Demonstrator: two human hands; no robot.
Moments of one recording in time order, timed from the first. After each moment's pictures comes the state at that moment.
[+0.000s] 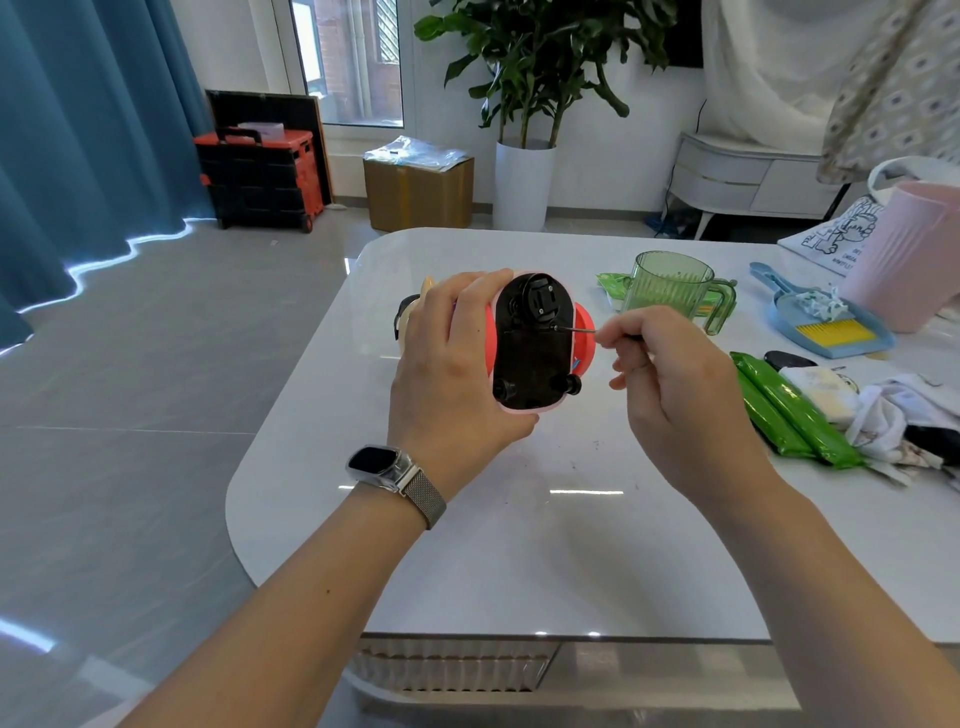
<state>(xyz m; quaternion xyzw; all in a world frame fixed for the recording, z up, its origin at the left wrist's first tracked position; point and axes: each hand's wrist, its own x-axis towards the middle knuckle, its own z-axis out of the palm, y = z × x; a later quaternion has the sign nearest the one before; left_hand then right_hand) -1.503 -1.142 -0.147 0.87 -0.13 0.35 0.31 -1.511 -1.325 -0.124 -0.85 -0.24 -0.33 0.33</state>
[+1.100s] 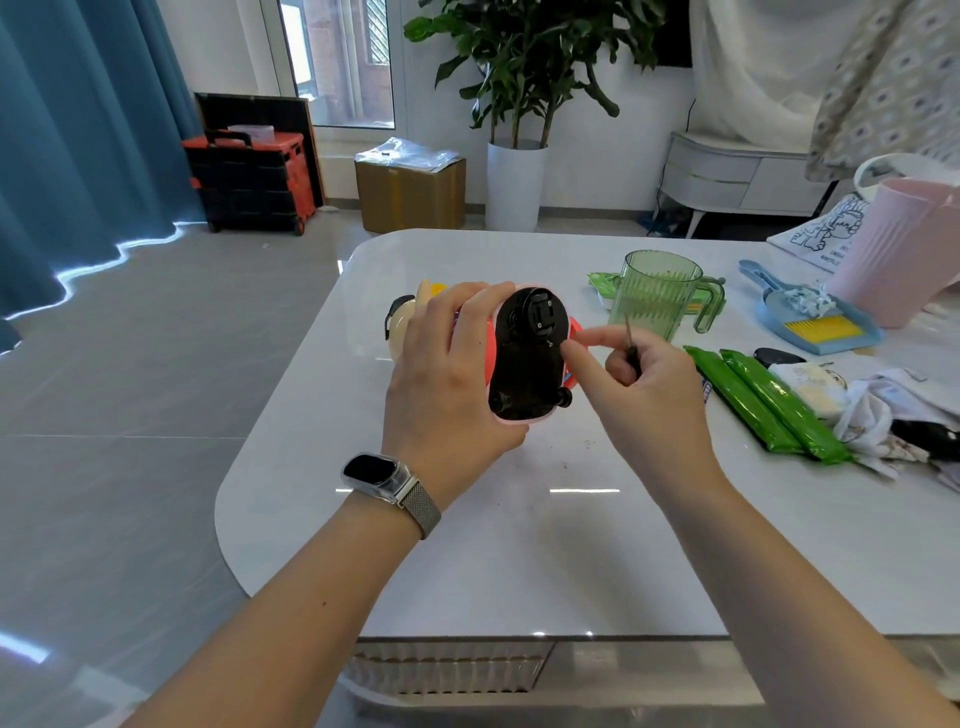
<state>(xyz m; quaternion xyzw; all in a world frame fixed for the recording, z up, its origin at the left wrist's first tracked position) -1.508 -1.147 -0.147 0.88 -0.14 0.36 0.27 -1.510 -1.304 -0.127 -0.79 -0.05 -0.21 0.57</state>
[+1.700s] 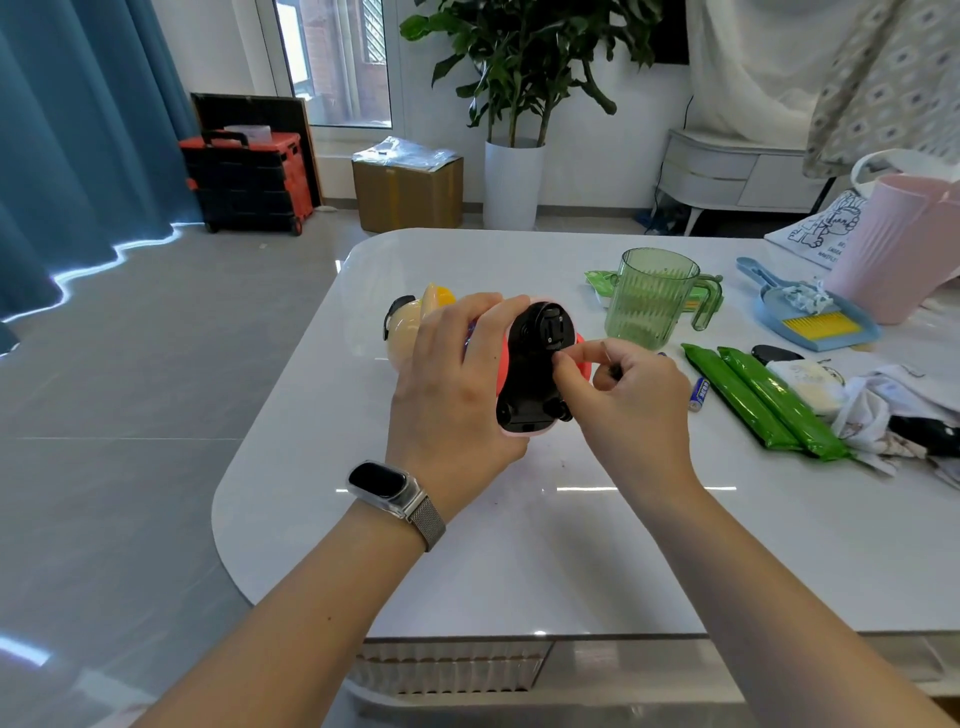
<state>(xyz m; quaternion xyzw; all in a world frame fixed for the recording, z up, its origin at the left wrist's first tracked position) -1.513 -1.153 -0.149 0.88 -0.17 0.37 0.25 -1.509 -1.296 -0.134 -0.82 -0.04 -0.25 0.51</state>
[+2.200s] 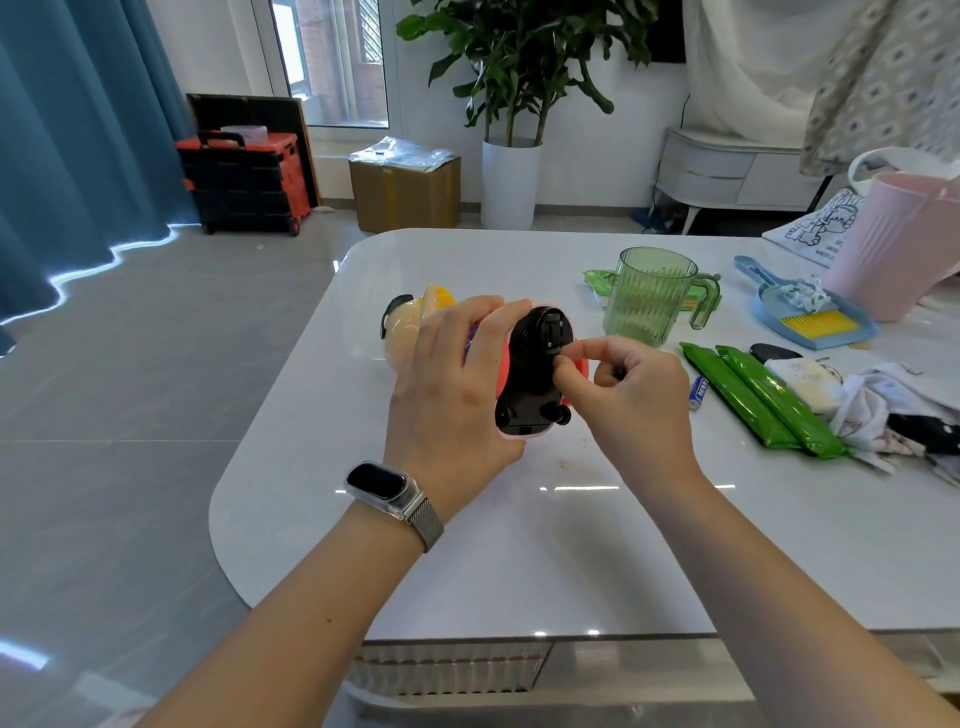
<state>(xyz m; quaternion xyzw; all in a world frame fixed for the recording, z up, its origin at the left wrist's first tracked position) -1.512 -1.152 -0.150 0.88 -0.17 0.37 0.23 -1.503 -1.302 -0.136 -0.81 -0.06 -0.25 0.53</state>
